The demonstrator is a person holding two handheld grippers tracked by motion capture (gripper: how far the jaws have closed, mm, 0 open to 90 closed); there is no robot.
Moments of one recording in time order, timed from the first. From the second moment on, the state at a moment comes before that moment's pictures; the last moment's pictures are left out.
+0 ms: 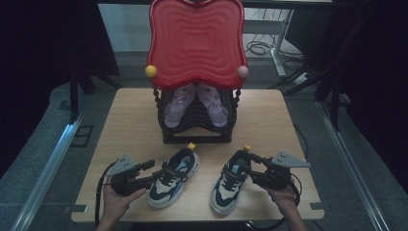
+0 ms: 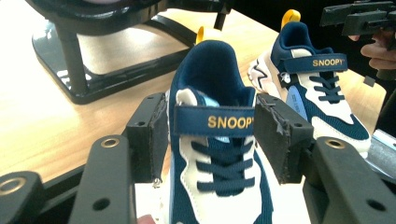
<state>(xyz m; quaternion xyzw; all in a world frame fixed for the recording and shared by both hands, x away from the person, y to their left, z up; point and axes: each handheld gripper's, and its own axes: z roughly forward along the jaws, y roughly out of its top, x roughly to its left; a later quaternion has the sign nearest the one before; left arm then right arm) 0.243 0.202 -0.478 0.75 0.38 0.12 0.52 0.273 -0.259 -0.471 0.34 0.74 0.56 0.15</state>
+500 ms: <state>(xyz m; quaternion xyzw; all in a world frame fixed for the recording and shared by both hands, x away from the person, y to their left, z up) 0.229 0.190 -0.470 0.76 0.36 0.10 0.53 0.258 -0.268 -0.469 0.35 0.73 0.56 0.17</state>
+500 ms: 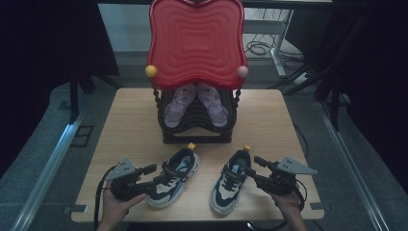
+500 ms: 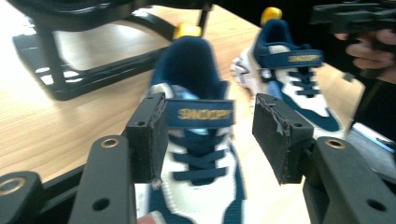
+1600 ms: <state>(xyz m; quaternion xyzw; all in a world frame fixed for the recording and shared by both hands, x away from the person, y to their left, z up) 0.209 0.131 -0.515 0.85 0.34 0.01 0.40 0.264 -0.263 -0.470 0.34 0.74 0.56 0.16</state>
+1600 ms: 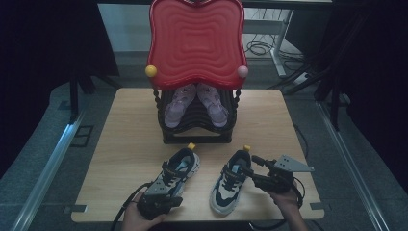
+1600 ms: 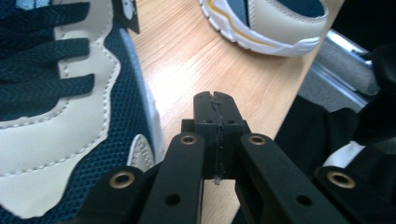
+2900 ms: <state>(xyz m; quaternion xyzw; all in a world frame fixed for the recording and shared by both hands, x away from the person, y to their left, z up) 0.217 0.152 -0.525 0.84 0.38 0.00 0.39 0.274 -0.260 -0.469 0.33 0.74 0.56 0.16</state>
